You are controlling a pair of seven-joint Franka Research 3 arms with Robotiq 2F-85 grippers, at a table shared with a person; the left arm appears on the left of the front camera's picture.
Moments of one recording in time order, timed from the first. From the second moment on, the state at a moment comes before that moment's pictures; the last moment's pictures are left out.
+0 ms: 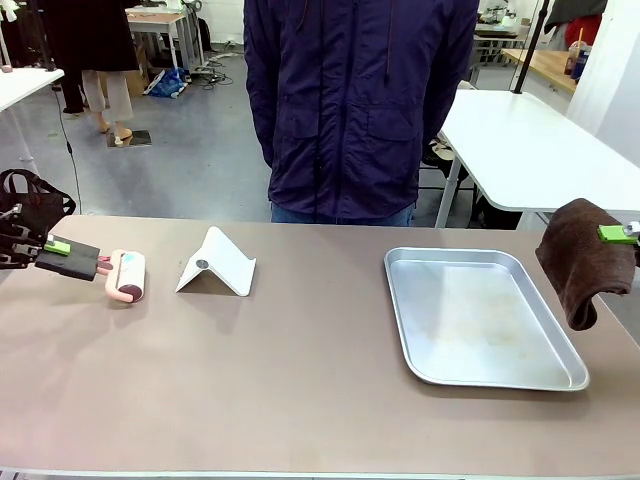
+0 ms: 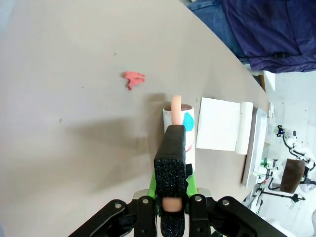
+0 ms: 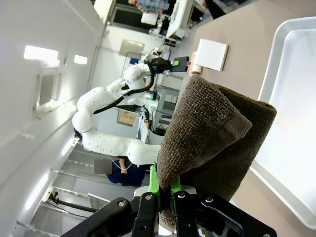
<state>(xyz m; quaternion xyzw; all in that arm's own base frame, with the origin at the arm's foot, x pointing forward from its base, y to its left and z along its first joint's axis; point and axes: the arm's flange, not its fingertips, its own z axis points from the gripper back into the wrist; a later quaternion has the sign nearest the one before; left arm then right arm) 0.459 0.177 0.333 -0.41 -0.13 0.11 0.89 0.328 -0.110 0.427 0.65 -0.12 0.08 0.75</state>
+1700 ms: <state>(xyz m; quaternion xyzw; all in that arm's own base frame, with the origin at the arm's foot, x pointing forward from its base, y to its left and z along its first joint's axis) 0.324 0.299 0.393 -0.45 -0.26 0.15 0.84 0.328 -0.110 0.428 0.65 -0.12 0.08 0.75</state>
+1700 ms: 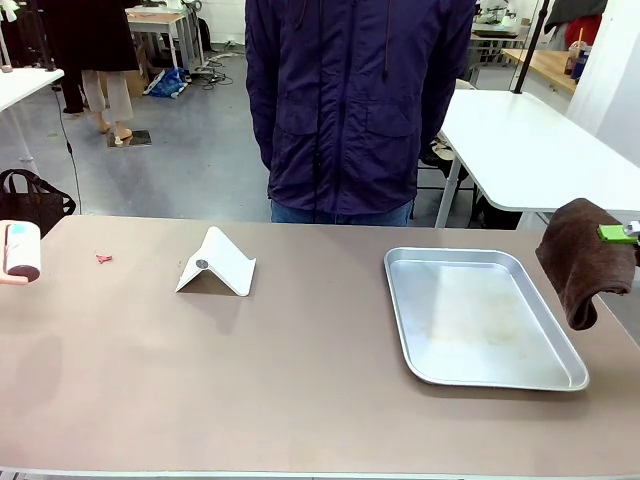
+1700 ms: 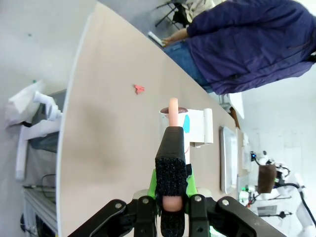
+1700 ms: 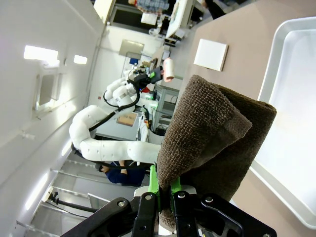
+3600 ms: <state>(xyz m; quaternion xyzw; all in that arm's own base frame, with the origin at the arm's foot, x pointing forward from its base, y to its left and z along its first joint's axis) 0.500 0.300 0.347 -0.40 -0.18 0.21 0.87 0.329 -0.110 0.428 0.64 -0.12 0.08 0.75</state>
